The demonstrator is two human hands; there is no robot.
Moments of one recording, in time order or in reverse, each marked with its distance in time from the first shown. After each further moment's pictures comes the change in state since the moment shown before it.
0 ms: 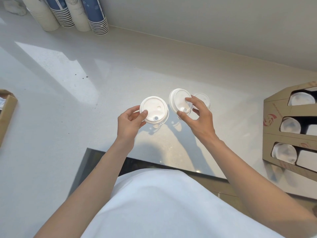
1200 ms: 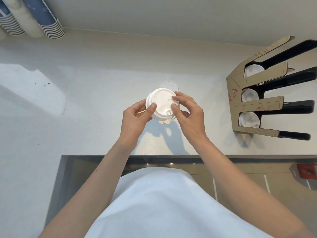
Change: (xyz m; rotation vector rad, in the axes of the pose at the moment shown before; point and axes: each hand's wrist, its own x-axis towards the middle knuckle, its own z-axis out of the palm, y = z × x) left_hand -0.057 -0.007 0.075 0.127 -0.331 0.122; right_hand -0.075 -0.015 -0.045 0.223 0.241 0.004
